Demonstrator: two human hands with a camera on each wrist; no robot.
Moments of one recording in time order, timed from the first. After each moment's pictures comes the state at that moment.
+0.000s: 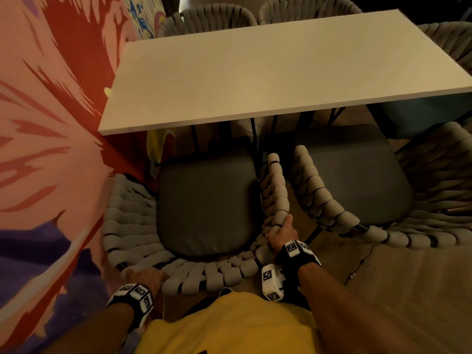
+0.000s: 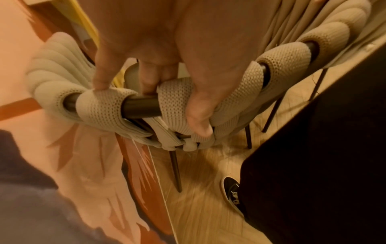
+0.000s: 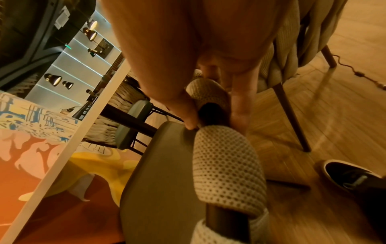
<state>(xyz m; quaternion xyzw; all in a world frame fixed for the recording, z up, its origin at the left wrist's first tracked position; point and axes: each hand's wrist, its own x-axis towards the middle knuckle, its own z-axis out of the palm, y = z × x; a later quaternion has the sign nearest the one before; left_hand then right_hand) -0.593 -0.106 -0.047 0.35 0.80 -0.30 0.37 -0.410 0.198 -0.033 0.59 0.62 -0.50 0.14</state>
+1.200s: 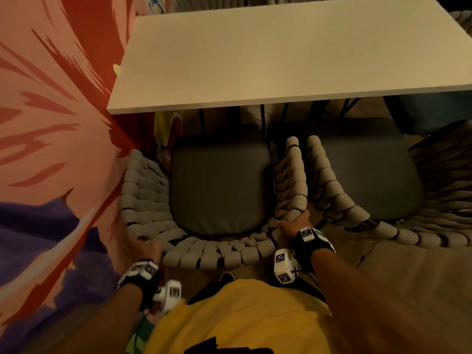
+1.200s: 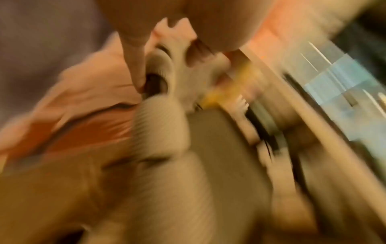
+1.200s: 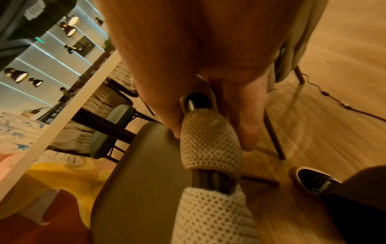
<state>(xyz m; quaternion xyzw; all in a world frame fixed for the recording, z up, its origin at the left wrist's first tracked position) -0.591 -0.096 -0.027 -0.16 0.93 0.25 0.20 -0.407 0.209 -0.035 0.64 0.58 -0.49 0.13</state>
